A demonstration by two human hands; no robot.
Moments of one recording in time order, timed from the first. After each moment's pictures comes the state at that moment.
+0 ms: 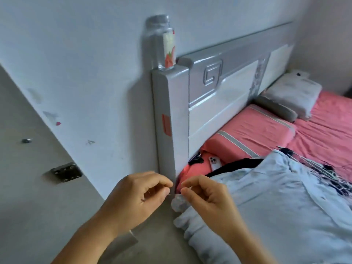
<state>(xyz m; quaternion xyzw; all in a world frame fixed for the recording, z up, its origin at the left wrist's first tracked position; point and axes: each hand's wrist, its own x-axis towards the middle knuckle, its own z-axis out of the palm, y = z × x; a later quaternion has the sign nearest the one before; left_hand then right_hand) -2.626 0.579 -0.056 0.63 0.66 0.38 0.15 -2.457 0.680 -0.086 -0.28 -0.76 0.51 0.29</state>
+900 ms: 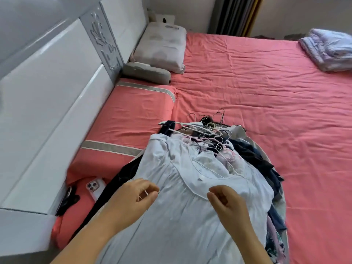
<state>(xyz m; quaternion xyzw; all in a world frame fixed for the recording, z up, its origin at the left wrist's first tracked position) -2.352 0.981 -0.176 0.72 0.56 0.15 0.39 -2.097 0.931 -0.218 -0.71 -0.48 0.34 0.39</state>
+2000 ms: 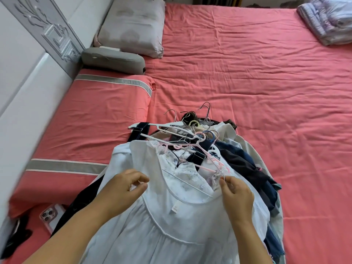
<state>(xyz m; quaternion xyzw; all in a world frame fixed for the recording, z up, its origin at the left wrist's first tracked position) -2.262 1.123 -0.252 0.72 0.55 0.09 0.41 -1.981 1.050 -0.312 -0.84 -0.39 0.21 0.32</state>
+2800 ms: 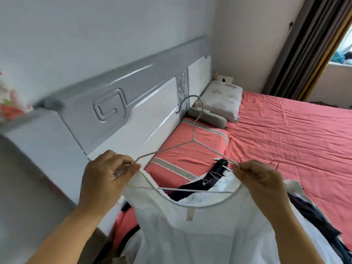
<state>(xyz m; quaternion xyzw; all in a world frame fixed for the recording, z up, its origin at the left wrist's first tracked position) -2.539 0.892 -0.062 0.66 0.62 0.42 -0.05 -2.217 0.954 -0.064 -0.44 -0.65 0.35 0.51</state>
